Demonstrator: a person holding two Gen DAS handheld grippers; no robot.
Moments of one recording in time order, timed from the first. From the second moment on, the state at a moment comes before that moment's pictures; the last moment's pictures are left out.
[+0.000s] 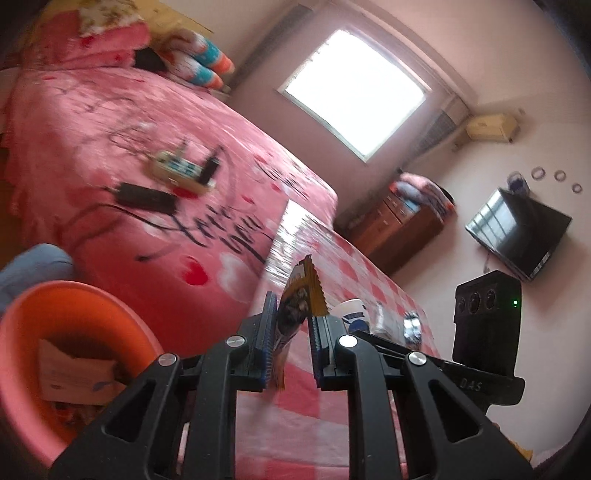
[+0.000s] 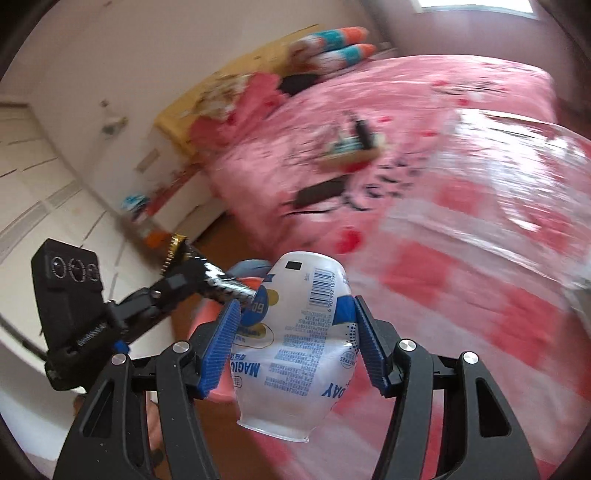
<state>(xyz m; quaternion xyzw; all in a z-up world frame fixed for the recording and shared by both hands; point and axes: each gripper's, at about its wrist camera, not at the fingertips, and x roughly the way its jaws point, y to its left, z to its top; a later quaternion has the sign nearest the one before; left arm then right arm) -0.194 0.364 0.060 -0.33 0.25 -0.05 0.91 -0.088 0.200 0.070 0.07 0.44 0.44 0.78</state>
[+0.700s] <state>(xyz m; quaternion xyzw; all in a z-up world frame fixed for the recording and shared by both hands) -0.246 0.453 -0.007 -0.35 0.31 0.13 0.88 -0.107 0.292 0.022 0.03 0.49 0.46 0.74</state>
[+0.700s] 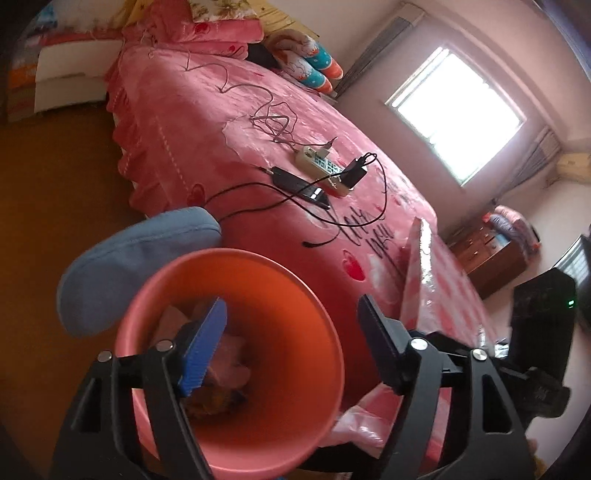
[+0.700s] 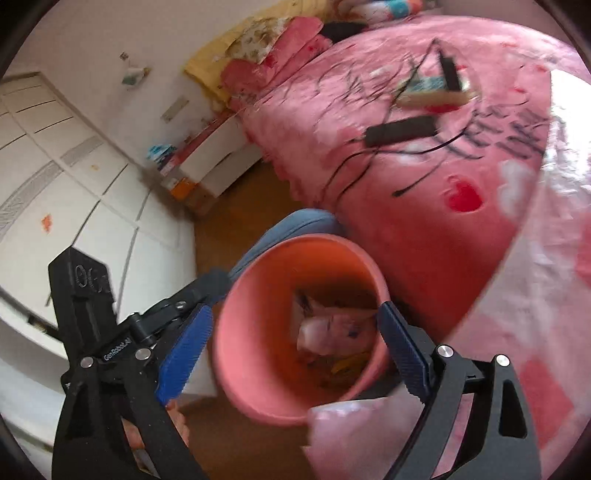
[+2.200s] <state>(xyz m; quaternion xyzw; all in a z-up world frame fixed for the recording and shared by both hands) -0.169 0.267 0.045 -0.20 0.36 0.01 0.91 -0.094 0.053 0.058 0.03 0.32 0.24 0.92</state>
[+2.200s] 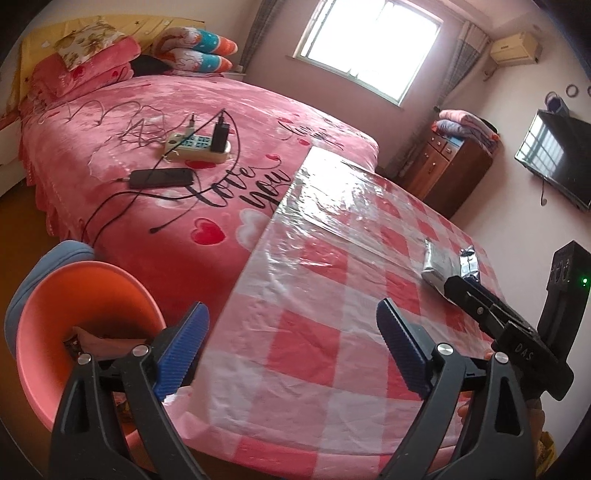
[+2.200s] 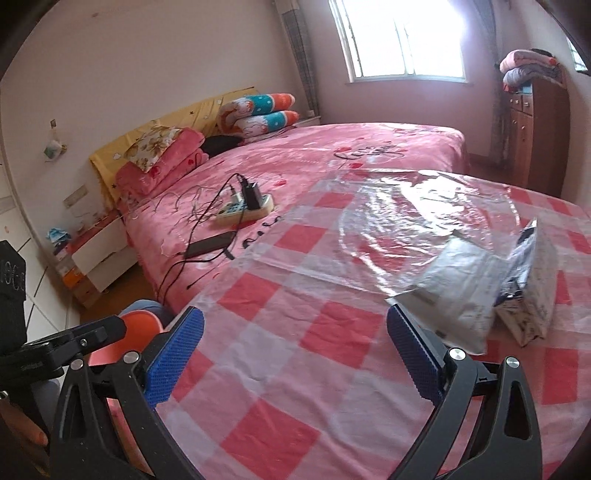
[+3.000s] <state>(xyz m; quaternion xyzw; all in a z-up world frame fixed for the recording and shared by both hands) -0.131 0.178 0.046 -0.14 0.39 -0.03 0.91 -0.077 -0.034 0.050 0.05 0.32 0.15 0.94</state>
